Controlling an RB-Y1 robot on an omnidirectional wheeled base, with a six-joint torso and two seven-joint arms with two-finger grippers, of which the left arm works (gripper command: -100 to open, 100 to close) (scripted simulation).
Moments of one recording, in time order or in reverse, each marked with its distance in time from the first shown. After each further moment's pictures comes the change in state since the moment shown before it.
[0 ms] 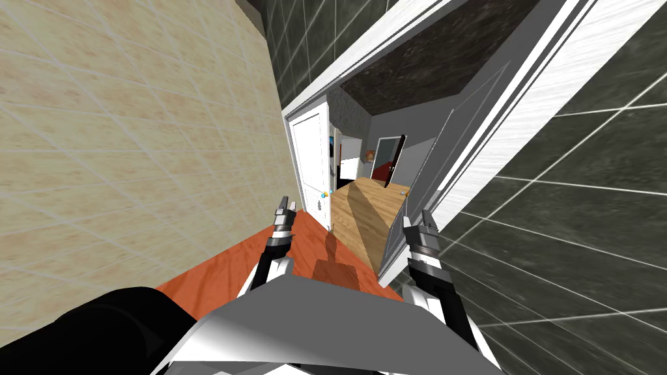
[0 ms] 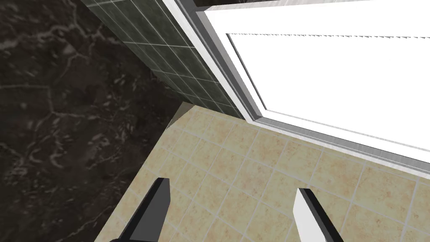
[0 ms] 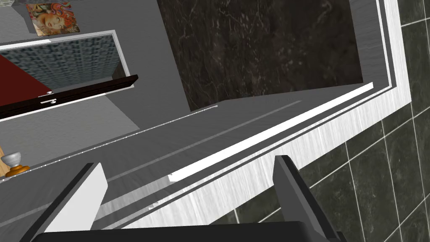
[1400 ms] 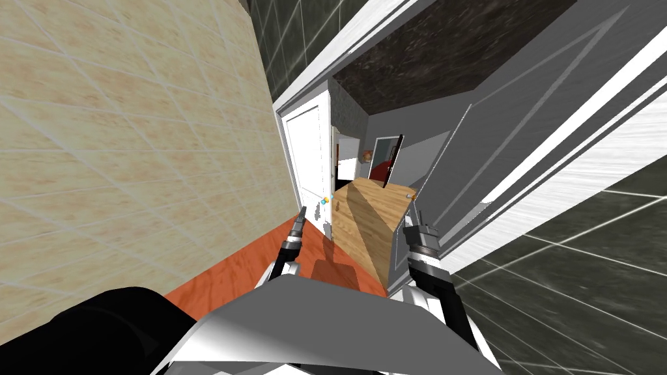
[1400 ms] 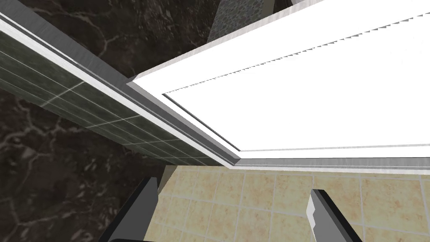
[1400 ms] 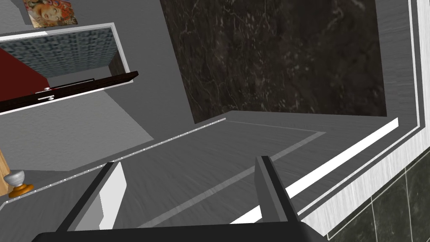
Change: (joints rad) arm -0.068 0.063 -0.066 0.285 -0.068 -0.077 -0.305
